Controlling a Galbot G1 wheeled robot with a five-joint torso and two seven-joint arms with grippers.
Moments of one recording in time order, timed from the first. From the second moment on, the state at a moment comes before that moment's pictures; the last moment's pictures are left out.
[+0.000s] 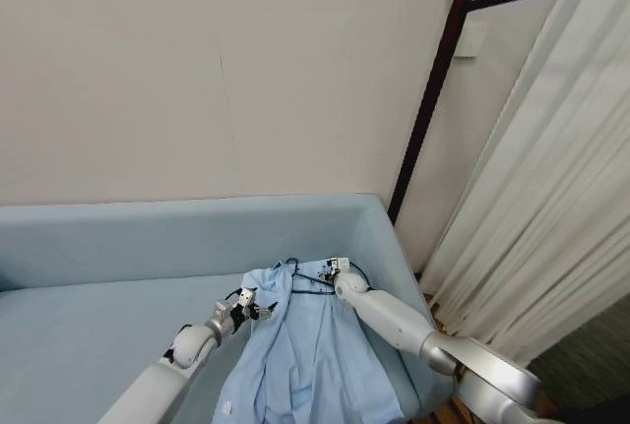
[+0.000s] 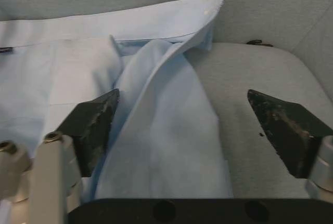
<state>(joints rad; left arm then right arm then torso) 0.98 -0.99 -0.14 -1.58 -0.44 0.23 0.26 -0.28 1.25 -0.53 0.86 1.10 -0.27 0.42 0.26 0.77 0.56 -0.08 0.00</state>
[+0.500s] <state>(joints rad) 0.94 -1.01 -0.12 -1.53 -0.47 0.23 0.26 -0.29 1.26 -0.55 0.83 1.01 -0.24 0.33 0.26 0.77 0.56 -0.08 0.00</state>
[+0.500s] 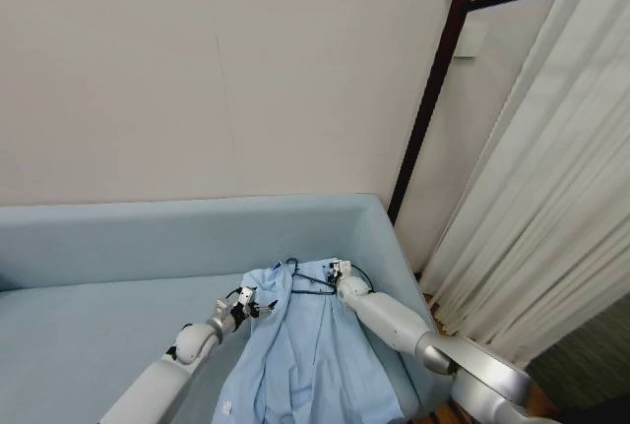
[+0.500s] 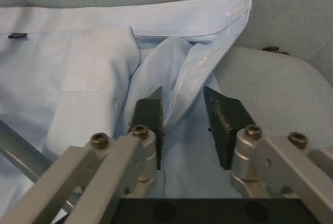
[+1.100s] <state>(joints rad) 0.95 -1.02 -0.11 -1.53 -0.51 0.21 0.21 -0.30 1.21 -0.56 0.76 0.62 -0.09 0.23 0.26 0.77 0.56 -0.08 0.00</state>
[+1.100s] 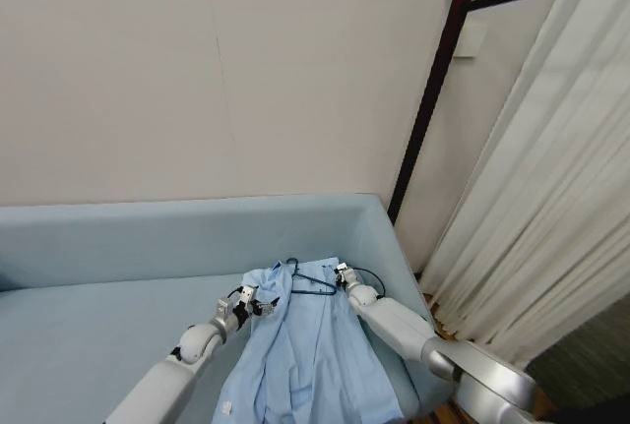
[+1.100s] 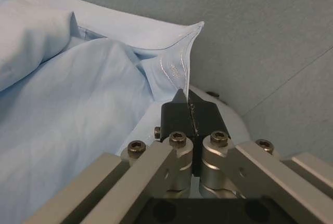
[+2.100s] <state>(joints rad) 0.97 -1.02 -0.11 -1.57 -0.51 0.21 0.21 -0.37 1.16 -0.61 1.40 0.89 -0.36 0.44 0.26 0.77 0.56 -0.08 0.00</state>
